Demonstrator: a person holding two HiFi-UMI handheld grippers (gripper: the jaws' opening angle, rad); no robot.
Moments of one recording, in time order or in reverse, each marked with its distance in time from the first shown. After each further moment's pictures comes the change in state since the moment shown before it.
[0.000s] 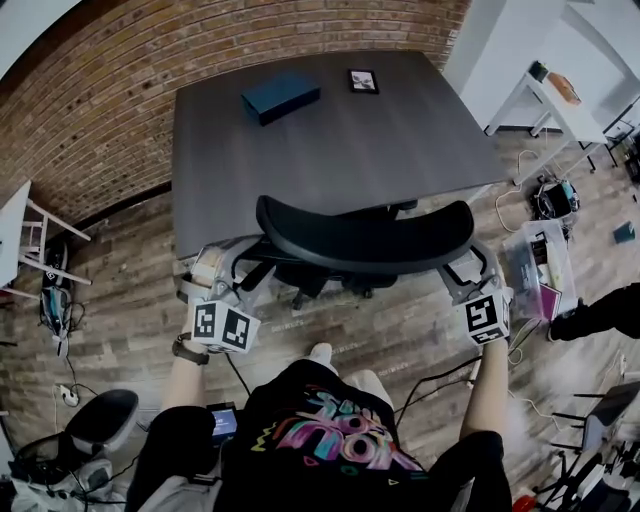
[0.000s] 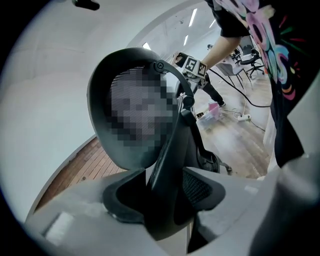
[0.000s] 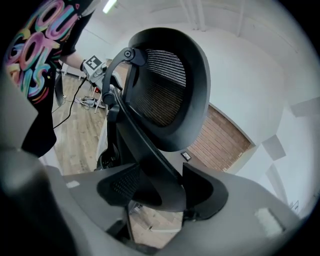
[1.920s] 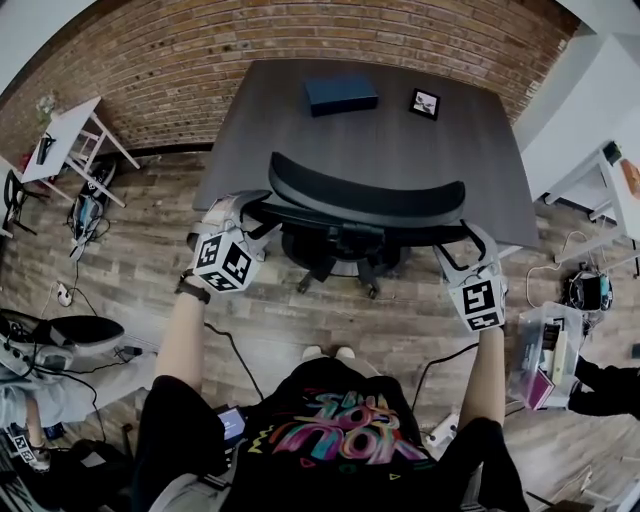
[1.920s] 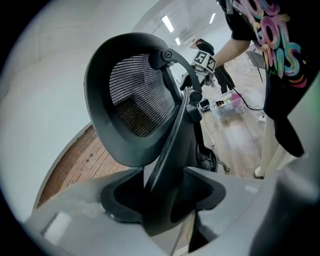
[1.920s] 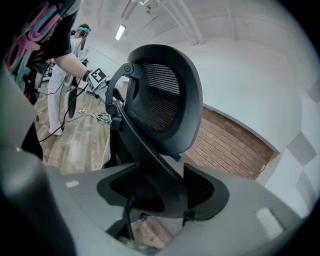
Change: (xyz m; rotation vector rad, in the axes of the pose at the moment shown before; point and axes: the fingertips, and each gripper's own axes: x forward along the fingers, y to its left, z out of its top) left arm 0.058 0.023 -0.003 -0.177 0.263 0.091; right arm 0.090 -0.079 -0.003 -0.032 -0.248 0.205
